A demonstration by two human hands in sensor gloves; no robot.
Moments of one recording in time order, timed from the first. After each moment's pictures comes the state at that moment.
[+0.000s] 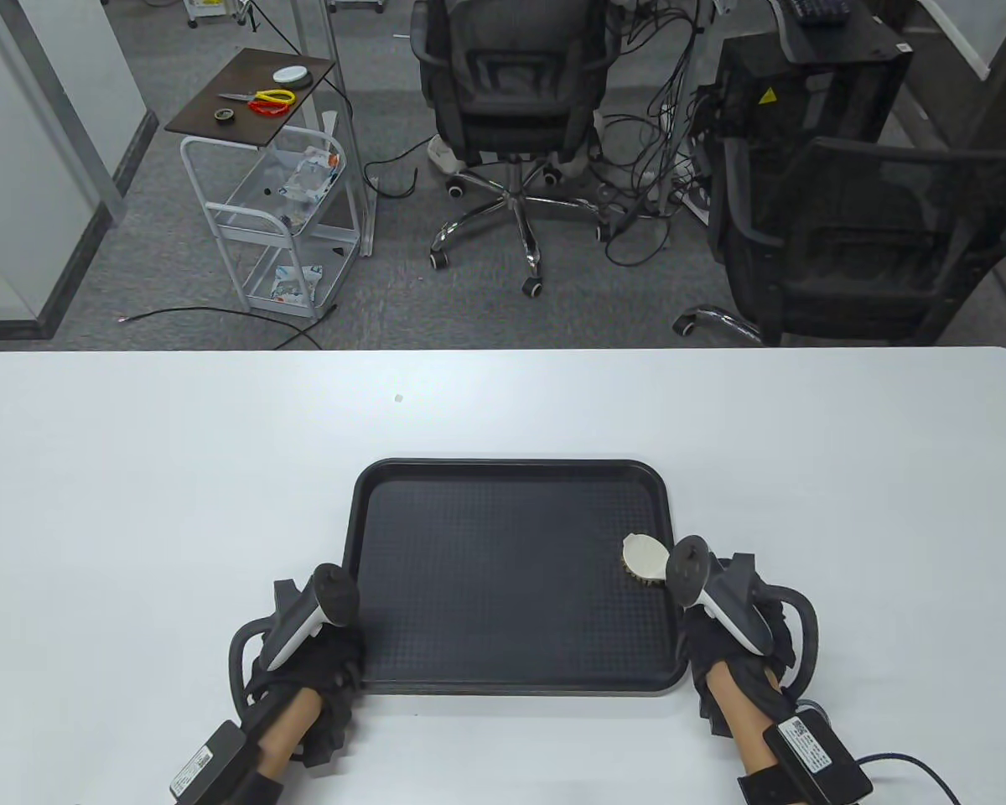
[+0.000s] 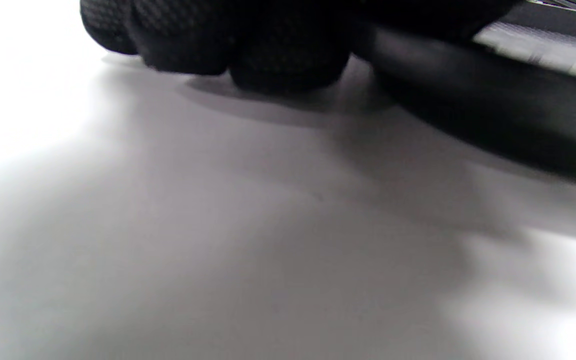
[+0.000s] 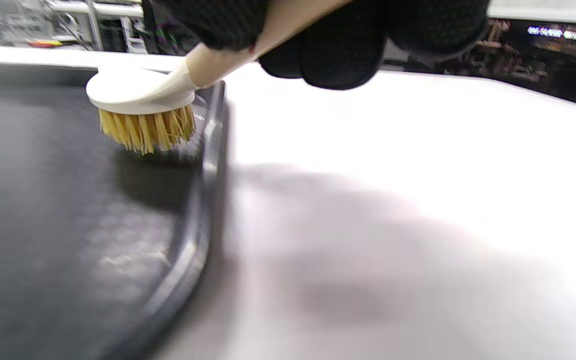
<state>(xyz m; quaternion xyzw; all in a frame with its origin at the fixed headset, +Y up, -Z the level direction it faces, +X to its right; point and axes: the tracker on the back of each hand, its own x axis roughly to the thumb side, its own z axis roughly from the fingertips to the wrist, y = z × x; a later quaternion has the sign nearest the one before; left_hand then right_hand) -0.254 -0.801 -0.314 -0.23 0.08 0.05 0.97 0.173 -0.721 -0.302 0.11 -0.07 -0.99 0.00</state>
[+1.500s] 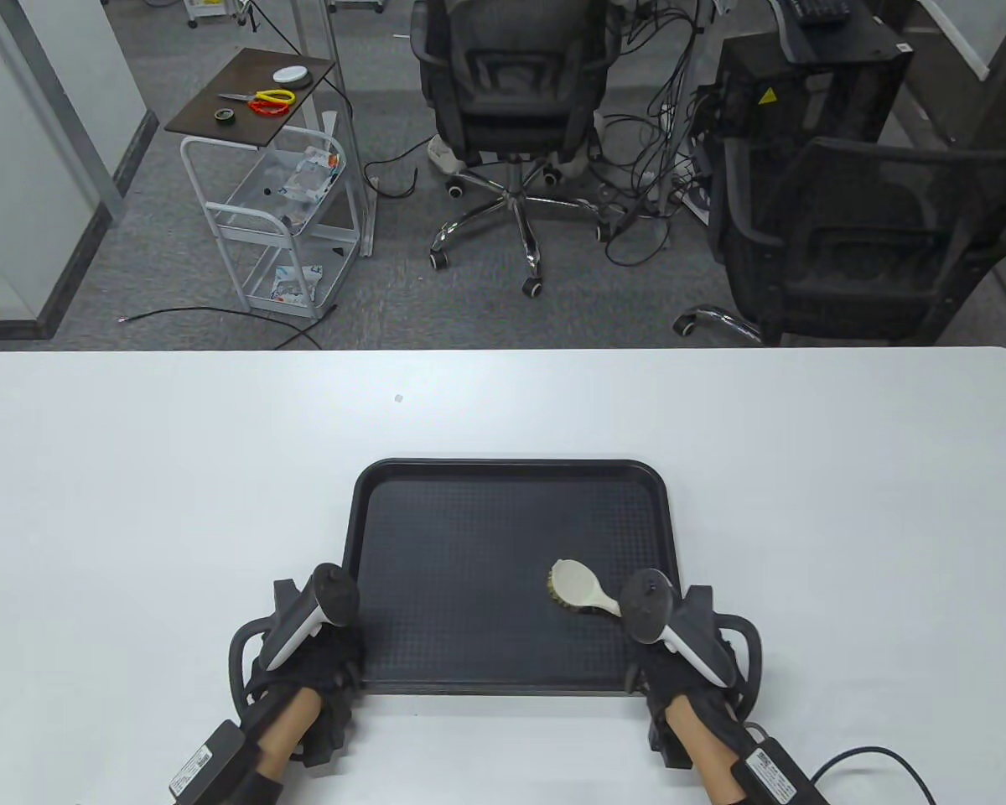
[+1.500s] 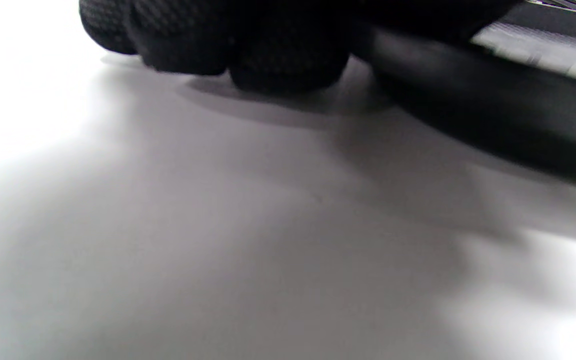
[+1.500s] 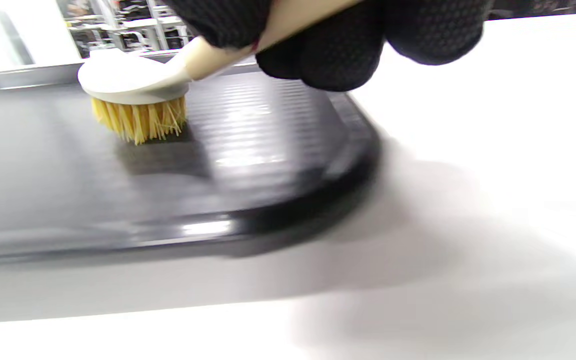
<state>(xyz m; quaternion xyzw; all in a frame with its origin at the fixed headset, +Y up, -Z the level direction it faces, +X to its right) -0.254 -0.801 -0.314 -0.23 0.08 0.05 0.97 0.161 -0.749 -0.278 0.07 -0.10 -0.99 -0.07</state>
